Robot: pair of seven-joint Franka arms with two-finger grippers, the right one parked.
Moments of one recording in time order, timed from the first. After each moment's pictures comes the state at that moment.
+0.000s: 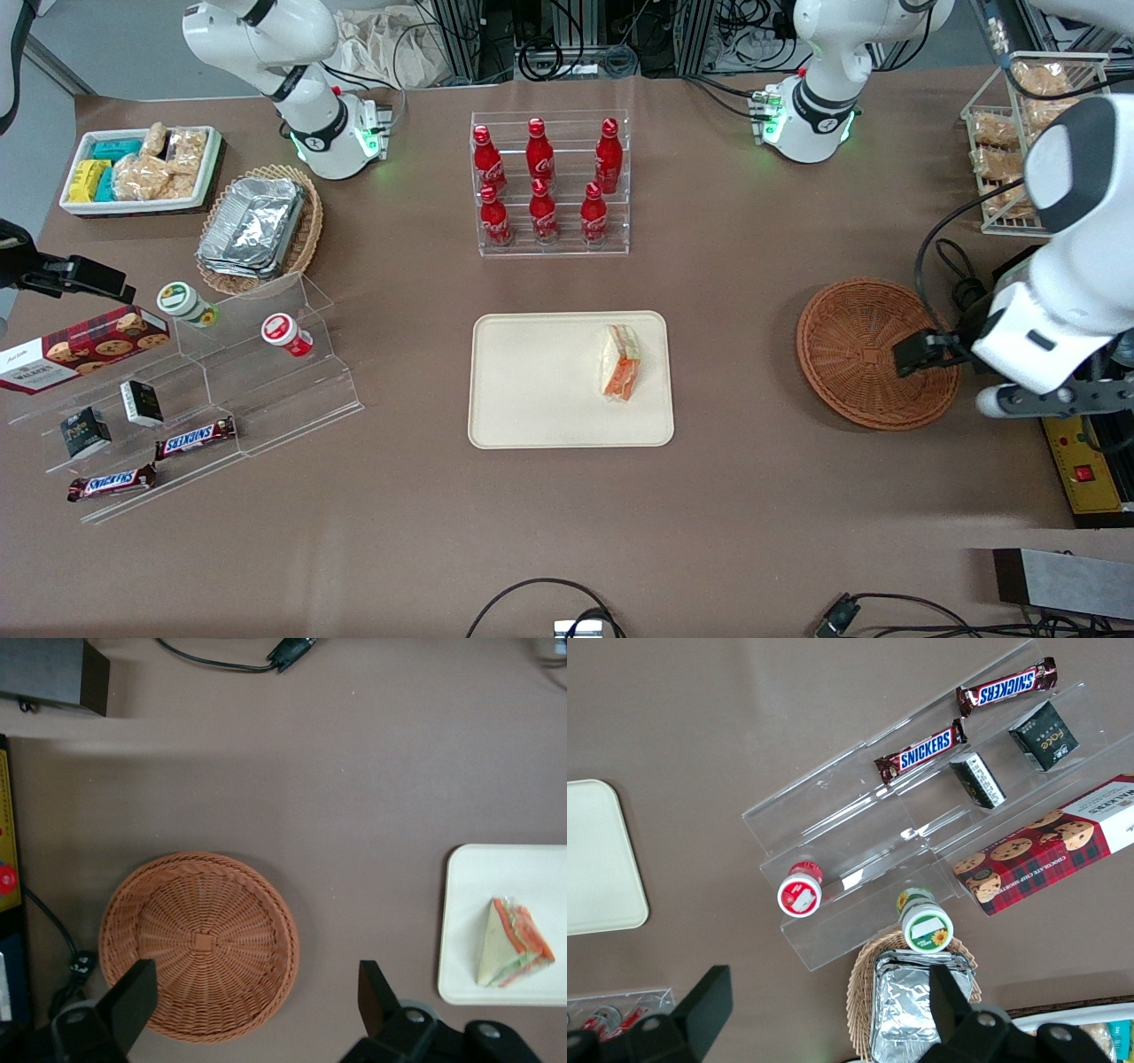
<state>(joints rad) 0.04 0.27 -0.17 -1.38 0.03 1.69 -0.13</state>
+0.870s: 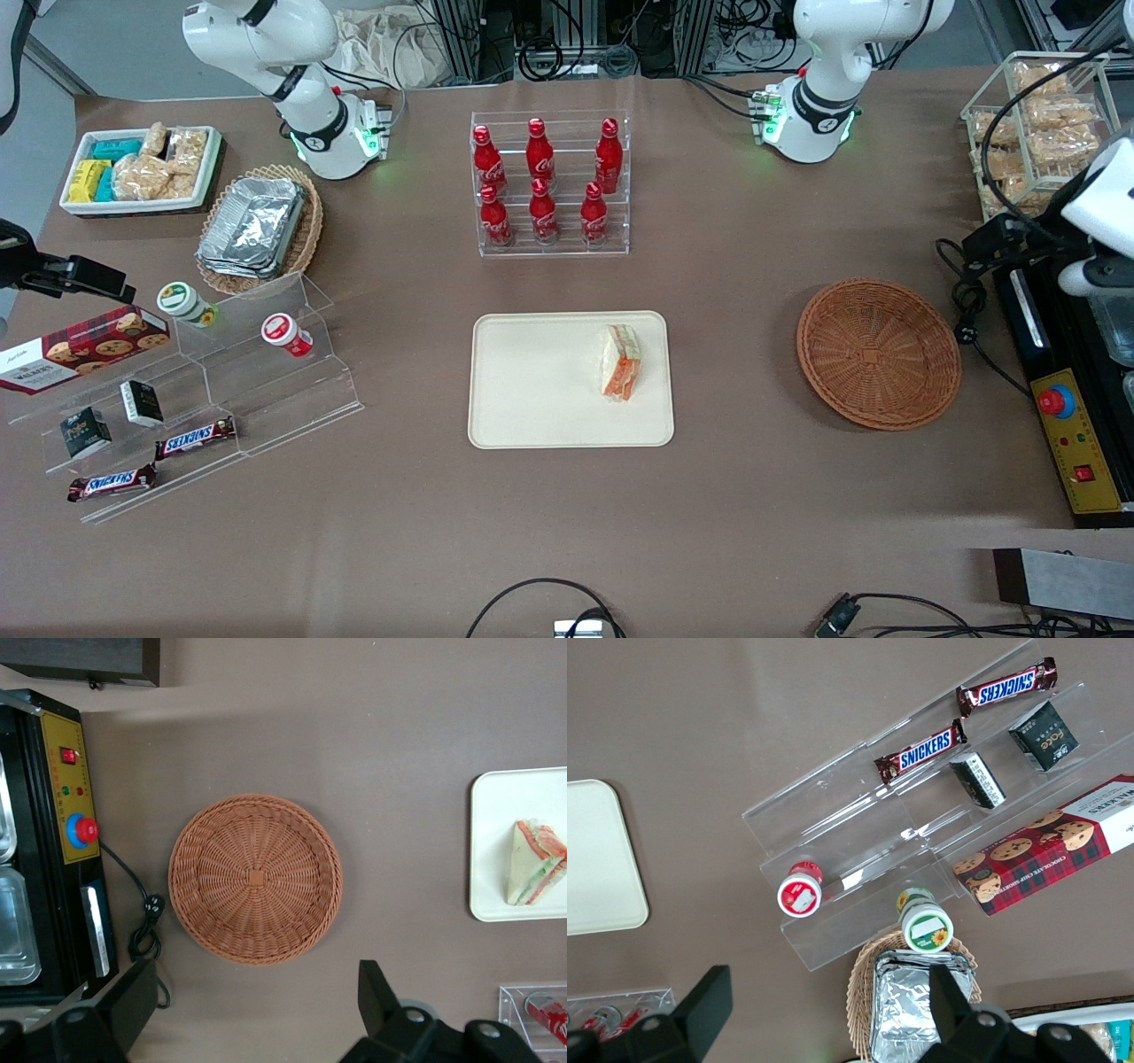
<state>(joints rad) 0.04 0.03 -0.11 -1.48 0.04 1.53 0.00</state>
